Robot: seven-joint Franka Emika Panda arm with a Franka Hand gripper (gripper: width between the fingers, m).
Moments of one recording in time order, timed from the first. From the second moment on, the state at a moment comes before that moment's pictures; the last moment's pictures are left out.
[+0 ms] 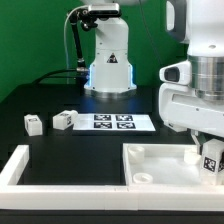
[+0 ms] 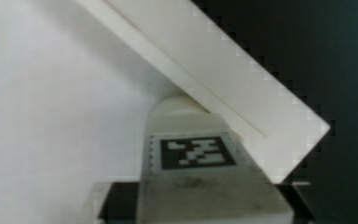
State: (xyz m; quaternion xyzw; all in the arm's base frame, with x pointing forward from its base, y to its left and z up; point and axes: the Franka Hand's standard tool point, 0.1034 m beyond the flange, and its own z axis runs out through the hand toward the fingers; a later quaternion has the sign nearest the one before) arm 0.679 0.104 0.068 -0.87 0.50 0.01 0.05
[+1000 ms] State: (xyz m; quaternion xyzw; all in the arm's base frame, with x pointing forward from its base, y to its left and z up) arm 0.680 0.105 0.066 -0.59 0.80 0.07 0.09
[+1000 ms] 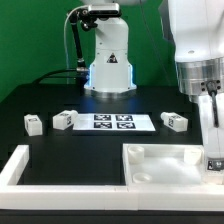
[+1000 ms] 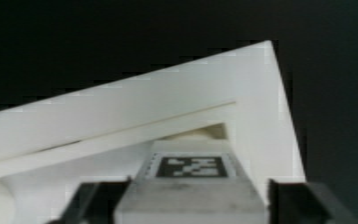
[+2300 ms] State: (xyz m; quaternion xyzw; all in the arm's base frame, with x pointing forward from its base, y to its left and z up) arm 0.648 0.119 0.136 -0.65 0.75 0.05 0.13
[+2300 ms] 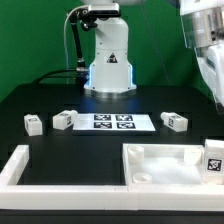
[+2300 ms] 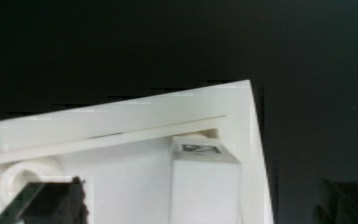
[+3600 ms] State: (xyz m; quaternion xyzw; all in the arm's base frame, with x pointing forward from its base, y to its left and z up) arm 0.499 0.171 0.085 -0.93 0.35 -0.01 0.09
